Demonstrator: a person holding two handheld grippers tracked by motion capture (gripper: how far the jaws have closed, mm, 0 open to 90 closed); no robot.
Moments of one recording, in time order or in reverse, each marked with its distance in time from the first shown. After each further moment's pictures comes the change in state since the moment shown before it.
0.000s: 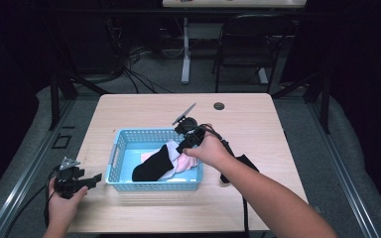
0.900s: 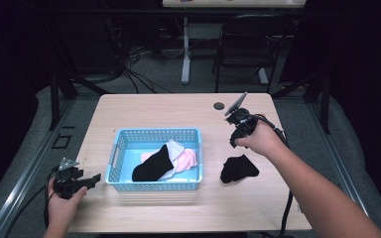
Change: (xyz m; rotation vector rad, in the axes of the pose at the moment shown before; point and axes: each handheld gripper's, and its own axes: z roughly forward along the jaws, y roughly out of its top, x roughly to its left) left arm 0.001 -0.002 0.000 0.000 0.006 -0.017; right arm -0.094 -0.060 -0.077 0.217 -0.202 0.168
